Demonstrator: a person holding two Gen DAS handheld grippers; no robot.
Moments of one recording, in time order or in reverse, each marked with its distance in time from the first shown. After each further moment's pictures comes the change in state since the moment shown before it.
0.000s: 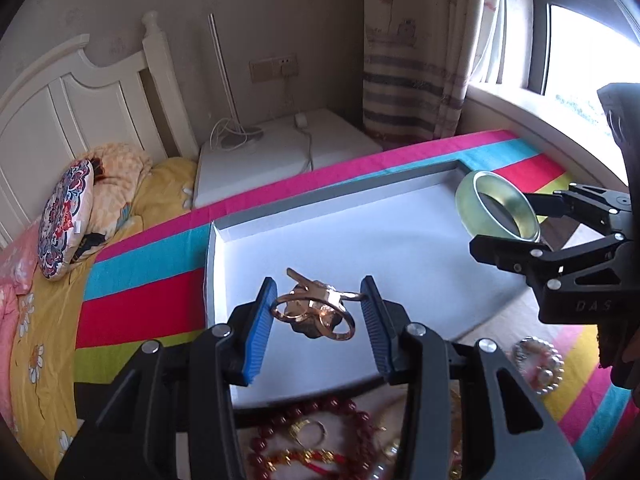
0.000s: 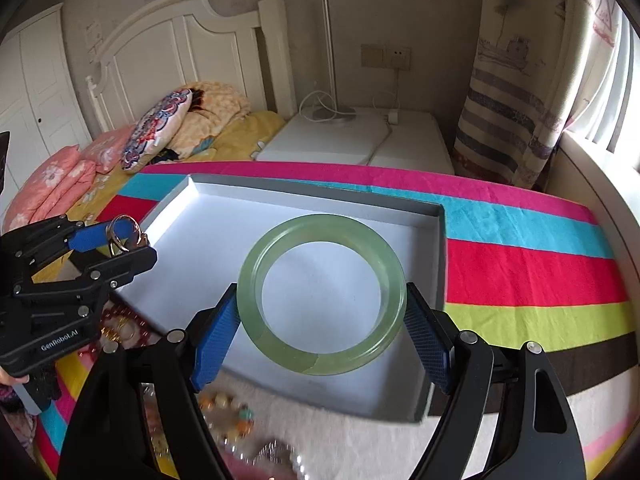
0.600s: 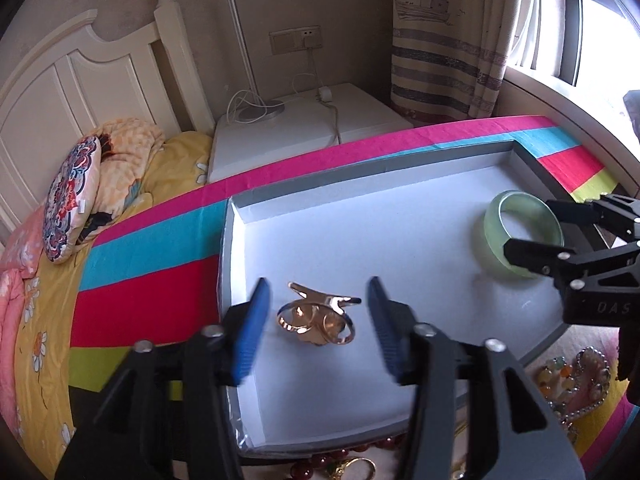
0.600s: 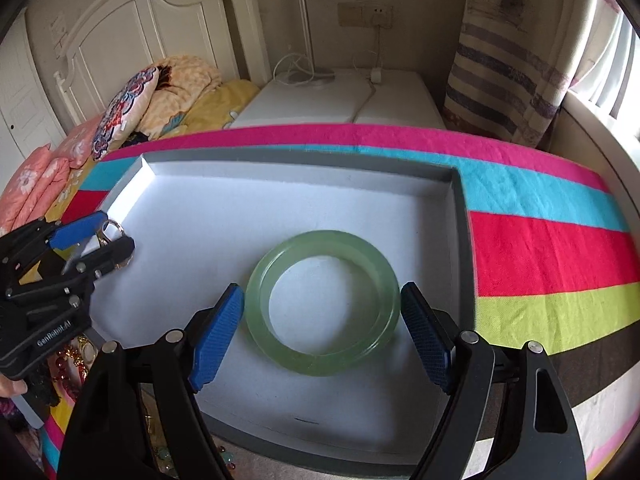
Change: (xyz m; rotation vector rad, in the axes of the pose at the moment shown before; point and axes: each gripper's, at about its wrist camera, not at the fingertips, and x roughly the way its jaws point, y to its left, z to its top) left arm 0.044 0.026 -0.005 -0.040 0.063 0.063; right arm 0.044 -0.005 0.001 0.062 0.101 -0.059
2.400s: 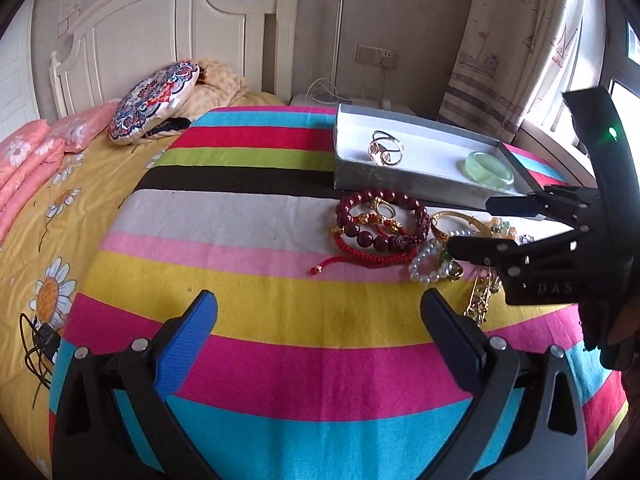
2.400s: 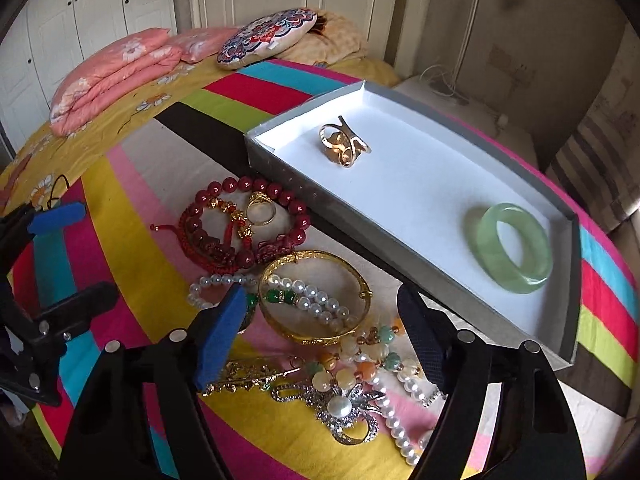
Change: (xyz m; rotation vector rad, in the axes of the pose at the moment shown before) left arm -0.147 0.029 -0.173 -0.338 -0.050 0.042; right arm -0.052 0.123 -0.080 -0.446 0.064 0.184
